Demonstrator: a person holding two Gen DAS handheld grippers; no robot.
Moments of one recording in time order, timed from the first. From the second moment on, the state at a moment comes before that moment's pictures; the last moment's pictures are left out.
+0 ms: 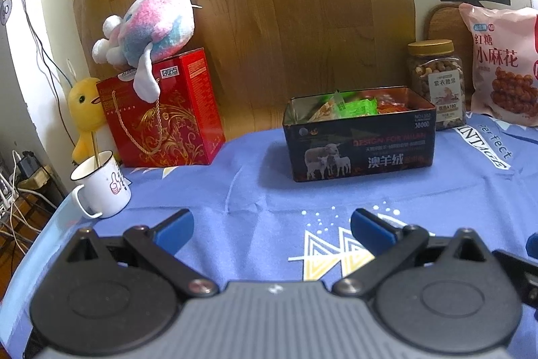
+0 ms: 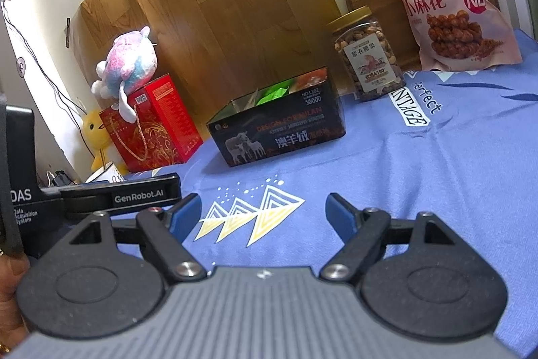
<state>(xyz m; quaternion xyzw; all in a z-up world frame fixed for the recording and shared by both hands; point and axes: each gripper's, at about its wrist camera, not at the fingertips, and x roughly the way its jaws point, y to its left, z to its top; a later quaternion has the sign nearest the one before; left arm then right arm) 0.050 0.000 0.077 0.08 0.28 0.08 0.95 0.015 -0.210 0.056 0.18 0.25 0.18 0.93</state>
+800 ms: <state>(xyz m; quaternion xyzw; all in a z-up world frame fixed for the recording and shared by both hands) 0.048 -0.002 0.076 0.07 0.29 0.05 0.95 0.015 -0.211 0.054 0.19 0.25 0.18 0.93</state>
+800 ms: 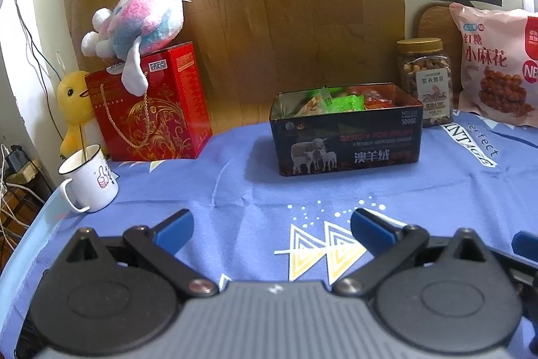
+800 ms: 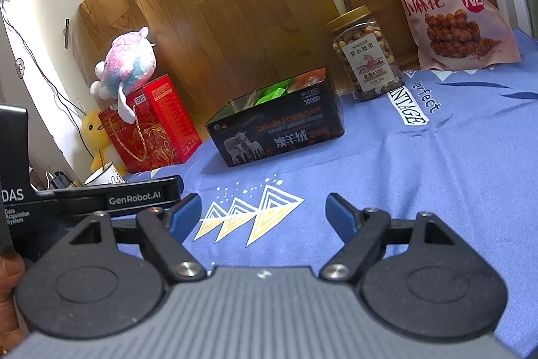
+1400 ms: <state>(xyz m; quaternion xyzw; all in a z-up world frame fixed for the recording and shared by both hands) 0.053 0.001 0.070 0.06 0.31 0.06 0.95 0.015 -0.212 0.052 0.19 0.25 0.17 0.93</state>
